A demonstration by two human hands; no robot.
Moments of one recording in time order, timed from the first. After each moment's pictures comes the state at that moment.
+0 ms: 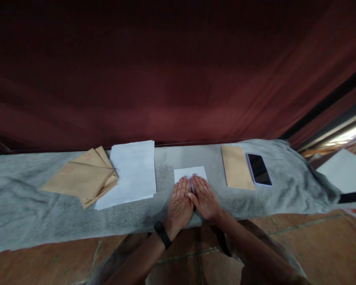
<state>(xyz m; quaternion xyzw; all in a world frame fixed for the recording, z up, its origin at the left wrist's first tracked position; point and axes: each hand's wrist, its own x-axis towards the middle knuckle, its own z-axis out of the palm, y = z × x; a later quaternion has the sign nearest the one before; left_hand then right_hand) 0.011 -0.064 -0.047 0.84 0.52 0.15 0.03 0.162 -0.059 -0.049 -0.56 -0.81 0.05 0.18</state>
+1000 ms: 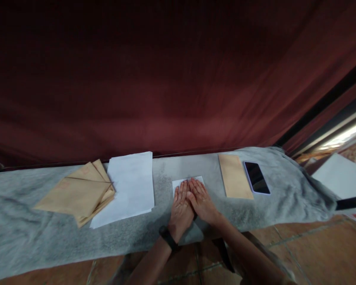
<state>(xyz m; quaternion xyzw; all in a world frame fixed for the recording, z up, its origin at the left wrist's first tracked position) 0.026 -0.030 -0.051 0.84 0.51 0.17 -0.01 0.156 -0.026 -0.036 -0.58 -0.79 0.07 0.20</state>
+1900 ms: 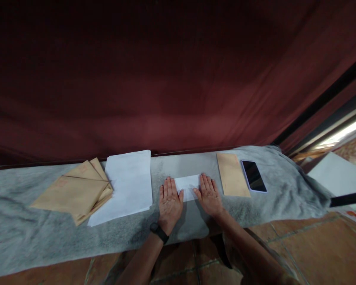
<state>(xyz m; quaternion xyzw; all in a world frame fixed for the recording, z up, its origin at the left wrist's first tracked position) 0.003 -0.020 -0.045 0.74 0.64 0.21 -0.02 0.191 -0.024 -0.062 -0.65 -0.74 -0.07 0.17</state>
